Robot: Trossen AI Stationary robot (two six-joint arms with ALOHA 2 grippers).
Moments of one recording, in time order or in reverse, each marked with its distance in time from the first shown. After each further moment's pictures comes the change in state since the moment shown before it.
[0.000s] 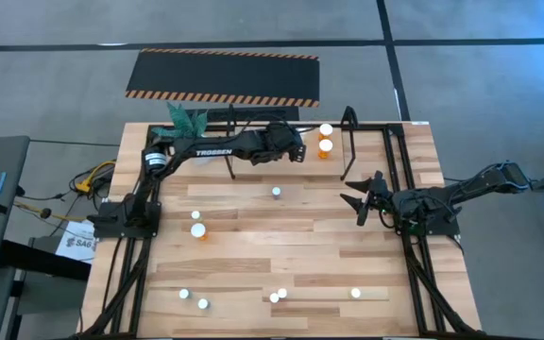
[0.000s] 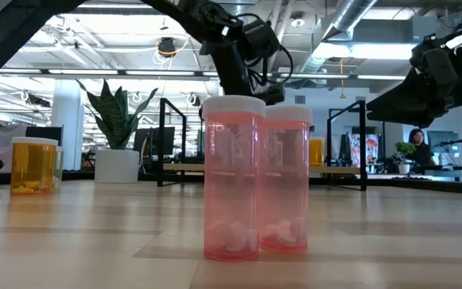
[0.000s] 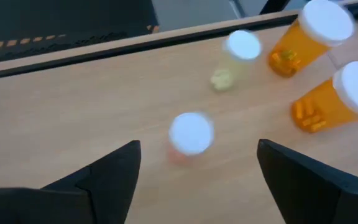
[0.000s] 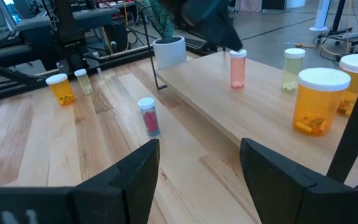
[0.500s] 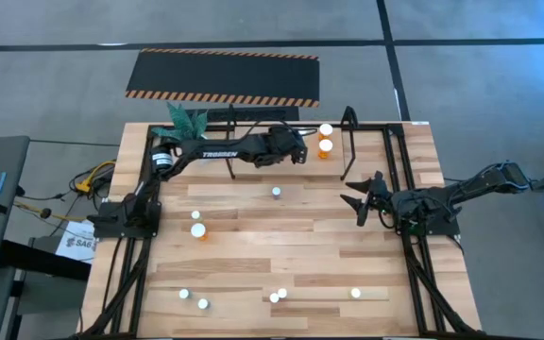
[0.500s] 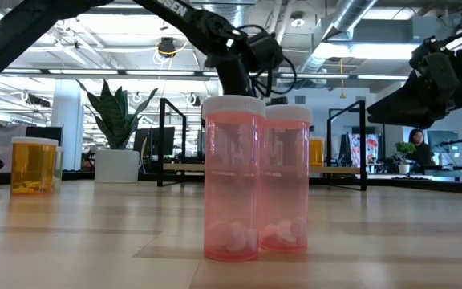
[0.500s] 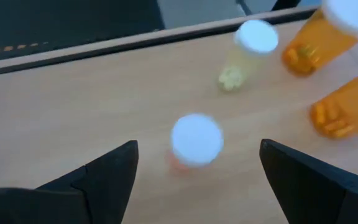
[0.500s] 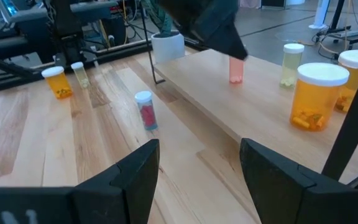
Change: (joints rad) left arm 0.001 0.057 -0.001 0.058 -0.041 0.006; right arm 0.000 0.000 0.000 -0.029 0.000 0.000
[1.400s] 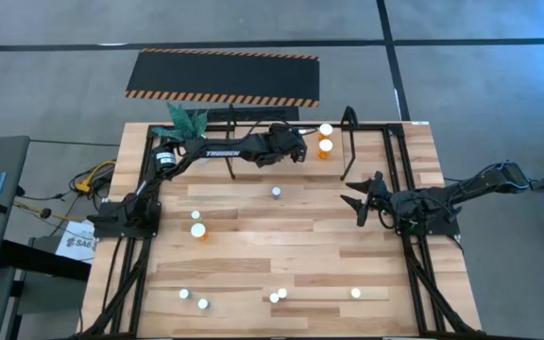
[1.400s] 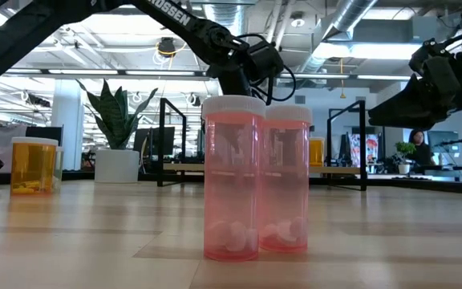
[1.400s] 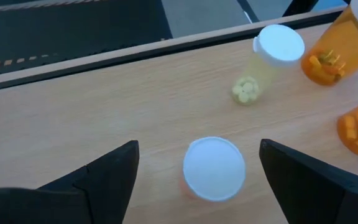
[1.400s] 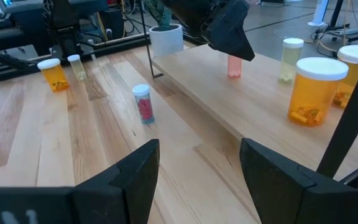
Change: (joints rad) left arm 0.022 0.034 0.000 0.039 -0.037 0.043; right arm 0.000 -0.001 0.000 -0.025 0.000 0.000
